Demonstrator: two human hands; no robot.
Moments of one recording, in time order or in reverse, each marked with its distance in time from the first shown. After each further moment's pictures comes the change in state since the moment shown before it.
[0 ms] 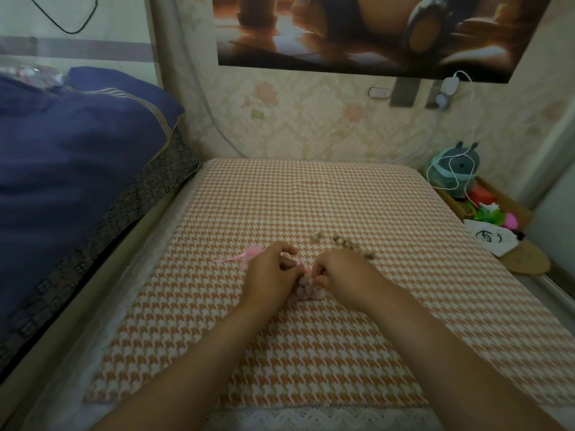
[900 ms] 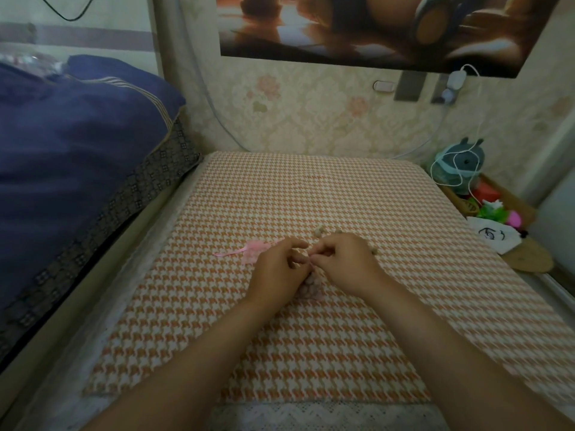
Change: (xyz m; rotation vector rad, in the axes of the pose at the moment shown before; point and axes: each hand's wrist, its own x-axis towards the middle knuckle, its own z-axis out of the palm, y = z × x) left_hand 0.001 -0.002 0.005 0.043 -0.076 0.137; right_hand 0.008 0.005 0.006 0.488 0.234 -0.009
